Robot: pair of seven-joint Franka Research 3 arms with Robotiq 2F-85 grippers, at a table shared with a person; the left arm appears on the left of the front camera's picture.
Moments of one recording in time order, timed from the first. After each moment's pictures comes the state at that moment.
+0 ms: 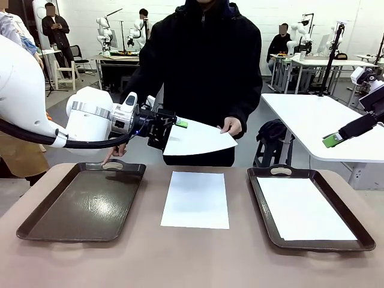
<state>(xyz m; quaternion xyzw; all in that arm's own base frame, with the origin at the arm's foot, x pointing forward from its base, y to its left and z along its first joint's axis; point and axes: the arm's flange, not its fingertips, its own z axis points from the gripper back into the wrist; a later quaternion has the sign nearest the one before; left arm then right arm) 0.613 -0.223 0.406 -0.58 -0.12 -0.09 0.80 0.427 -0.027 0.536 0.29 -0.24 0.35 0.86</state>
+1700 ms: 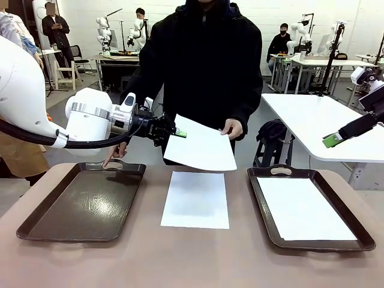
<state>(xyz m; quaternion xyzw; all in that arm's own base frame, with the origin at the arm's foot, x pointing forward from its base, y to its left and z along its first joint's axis) 0.616 -0.219 0.404 -0.59 -0.11 -0.06 0.80 0.427 -0.027 0.536 0.29 -0.24 0.35 0.86</state>
